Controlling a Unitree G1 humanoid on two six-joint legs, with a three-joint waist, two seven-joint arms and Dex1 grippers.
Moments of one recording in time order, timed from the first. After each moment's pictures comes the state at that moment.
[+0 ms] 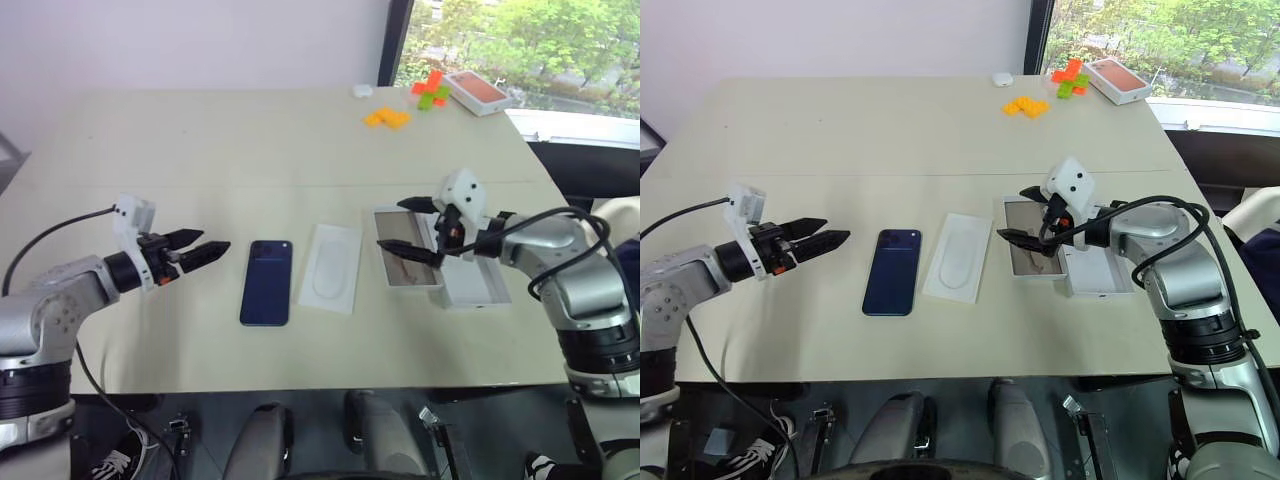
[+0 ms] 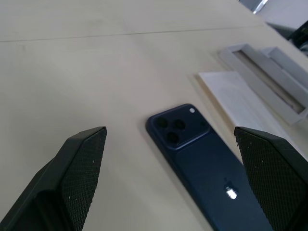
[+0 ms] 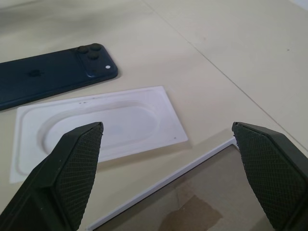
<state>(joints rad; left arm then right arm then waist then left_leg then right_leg) -0.33 0.68 0.34 -0.12 -0.76 0.99 -0.74 -0.52 -0.73 0.03 -0.16 0.34 0.58 0.93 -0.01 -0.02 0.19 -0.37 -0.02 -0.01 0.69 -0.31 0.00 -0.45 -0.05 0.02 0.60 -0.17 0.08</state>
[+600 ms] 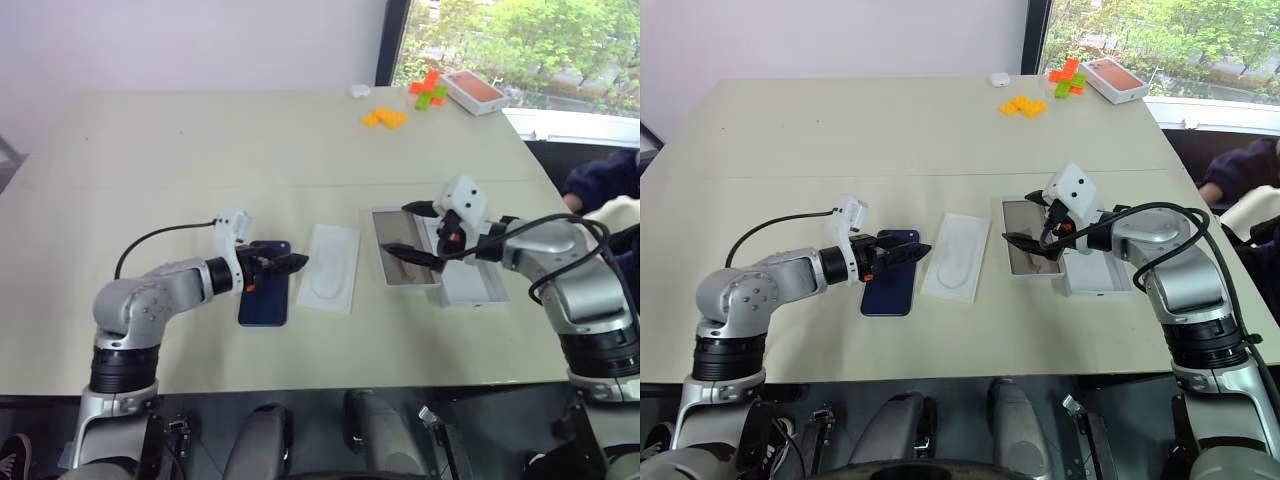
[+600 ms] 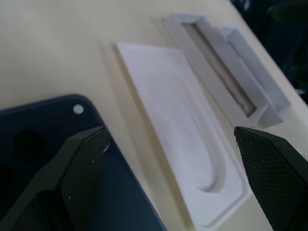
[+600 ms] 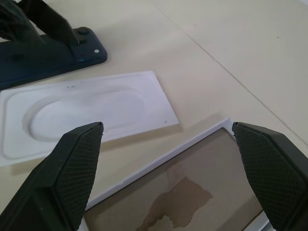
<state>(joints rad) -0.43 0.40 0.13 -0.17 -0.78 1.15 -0.44 -0.49 -0.74 0.03 -0.15 0.31 0.57 0.91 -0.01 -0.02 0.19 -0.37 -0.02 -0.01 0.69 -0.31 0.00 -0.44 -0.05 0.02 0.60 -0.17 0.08</state>
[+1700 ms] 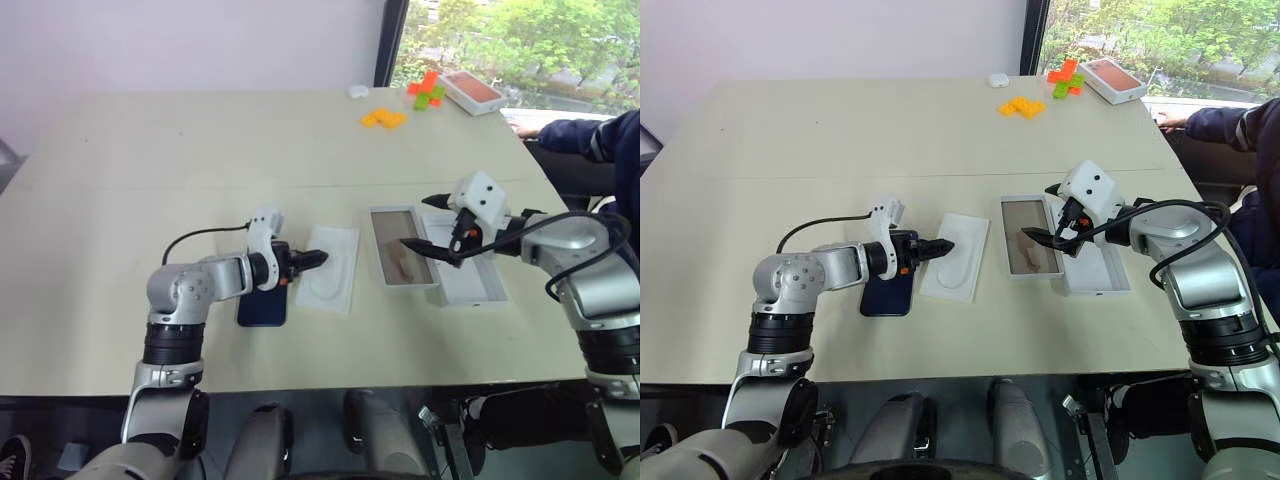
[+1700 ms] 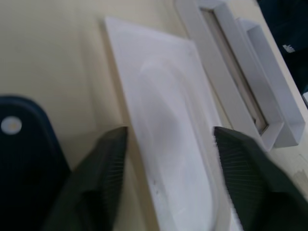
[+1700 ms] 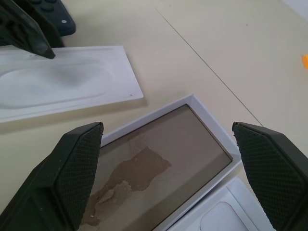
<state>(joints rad) -0.56 0.21 0.12 0.00 -0.72 1.24 -0.29 -0.49 -0.81 0.02 -0.10 0.26 0.48 0.92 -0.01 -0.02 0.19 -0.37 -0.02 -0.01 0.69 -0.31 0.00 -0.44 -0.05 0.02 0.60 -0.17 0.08</state>
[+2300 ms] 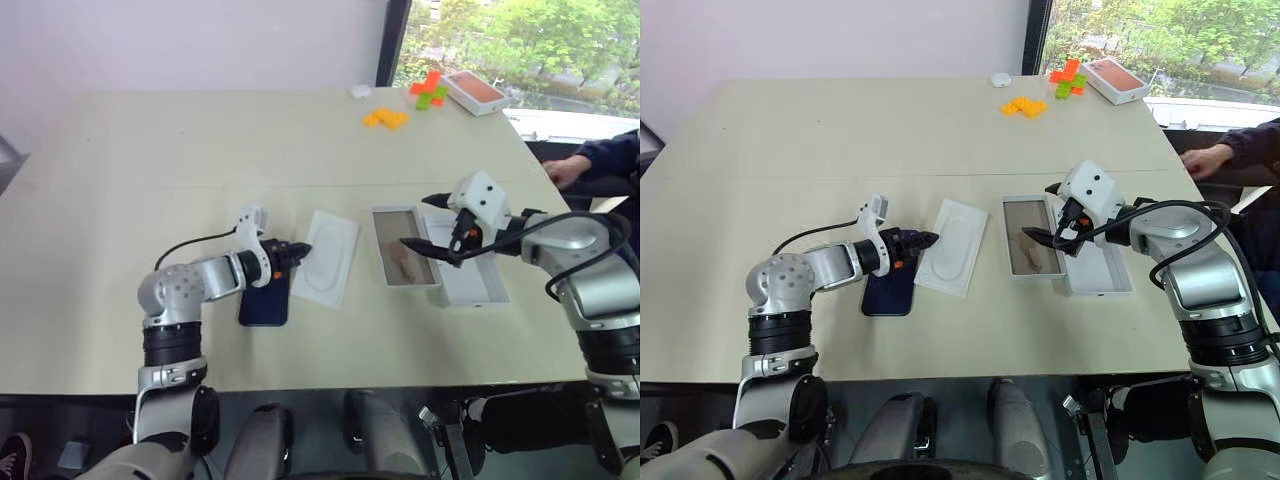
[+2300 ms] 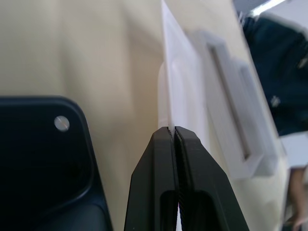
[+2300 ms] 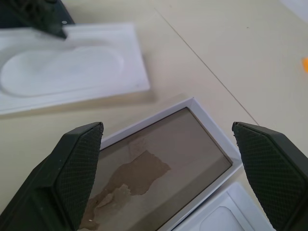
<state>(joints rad) -0.59 0.11 0.38 0.04 -0.83 1.30 -0.20 -0.48 -0.81 0.02 -0.10 0.26 0.48 0.93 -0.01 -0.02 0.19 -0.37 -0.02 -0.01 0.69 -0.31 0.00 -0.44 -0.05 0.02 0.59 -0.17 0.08</state>
